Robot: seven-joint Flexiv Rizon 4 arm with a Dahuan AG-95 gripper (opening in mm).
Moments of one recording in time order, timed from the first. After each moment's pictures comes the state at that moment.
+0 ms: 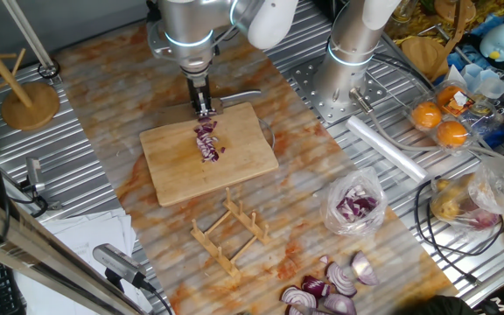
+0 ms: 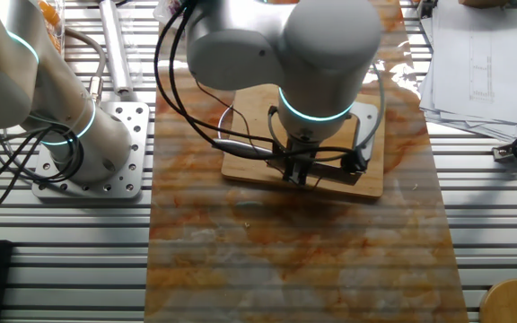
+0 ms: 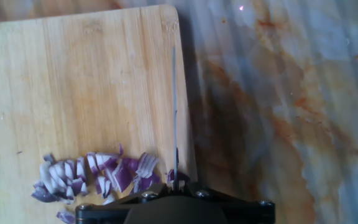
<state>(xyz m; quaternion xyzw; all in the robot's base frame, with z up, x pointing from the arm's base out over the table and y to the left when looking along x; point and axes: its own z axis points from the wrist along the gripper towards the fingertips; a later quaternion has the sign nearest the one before) 0.428 -0.064 0.052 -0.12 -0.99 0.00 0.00</state>
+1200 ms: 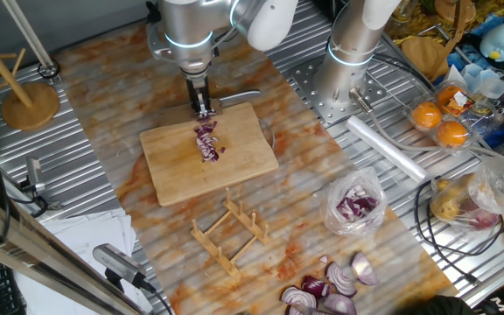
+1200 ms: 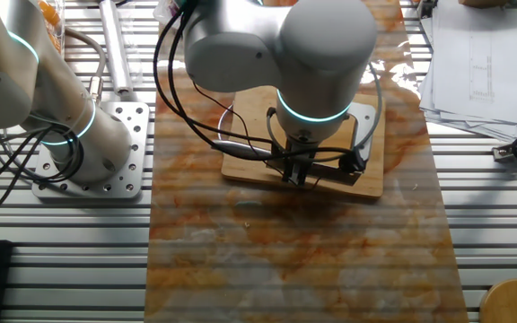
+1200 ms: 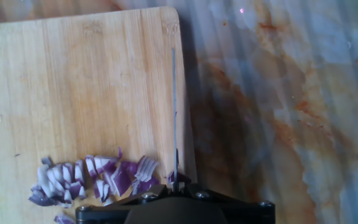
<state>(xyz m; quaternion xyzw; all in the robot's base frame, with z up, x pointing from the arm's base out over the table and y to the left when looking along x) 0.433 -0.065 0.048 -0.12 -0.99 0.00 0.00</state>
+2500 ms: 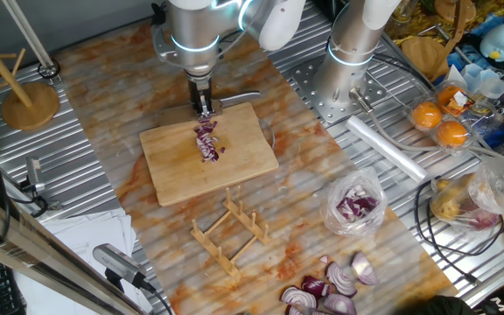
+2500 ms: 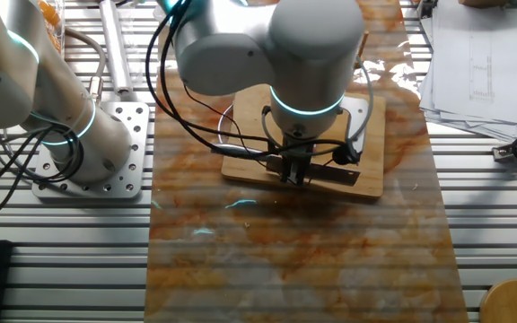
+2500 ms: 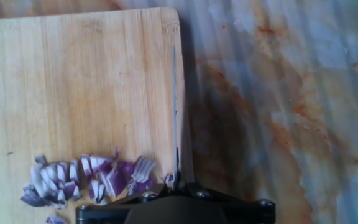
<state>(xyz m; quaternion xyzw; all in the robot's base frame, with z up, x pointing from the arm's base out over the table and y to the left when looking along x) 0.433 -0.067 0.042 -0.10 -0.99 0.01 -0.01</state>
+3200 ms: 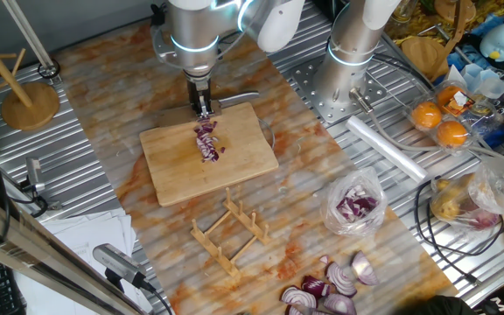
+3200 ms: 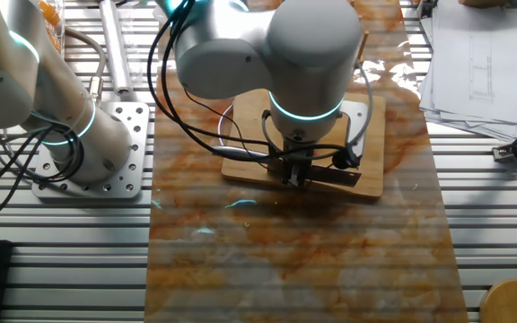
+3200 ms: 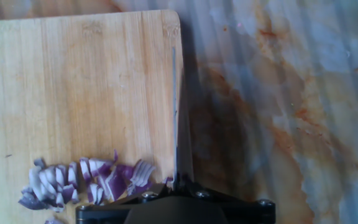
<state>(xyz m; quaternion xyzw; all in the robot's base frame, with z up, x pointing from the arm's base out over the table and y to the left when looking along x) 0.433 -0.066 0.039 -0.10 -0.99 0.01 -0.02</state>
